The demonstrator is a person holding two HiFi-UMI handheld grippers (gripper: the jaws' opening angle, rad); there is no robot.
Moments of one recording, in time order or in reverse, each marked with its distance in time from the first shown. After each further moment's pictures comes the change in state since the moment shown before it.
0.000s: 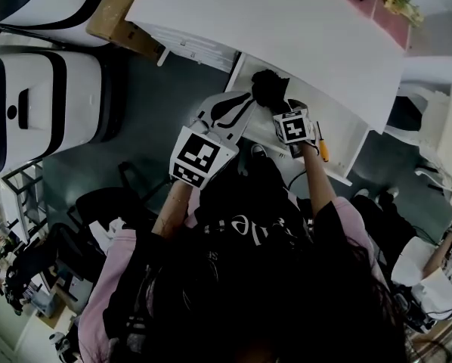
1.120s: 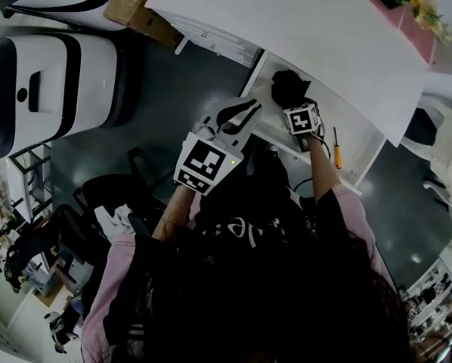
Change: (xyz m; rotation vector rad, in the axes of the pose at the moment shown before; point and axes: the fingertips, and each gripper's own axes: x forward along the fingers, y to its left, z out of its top) left arm -0.023 0.019 -0.026 -0.005 0.070 0.047; right arm 0.067 0.001 -0.001 -0.083 0.065 -0.006
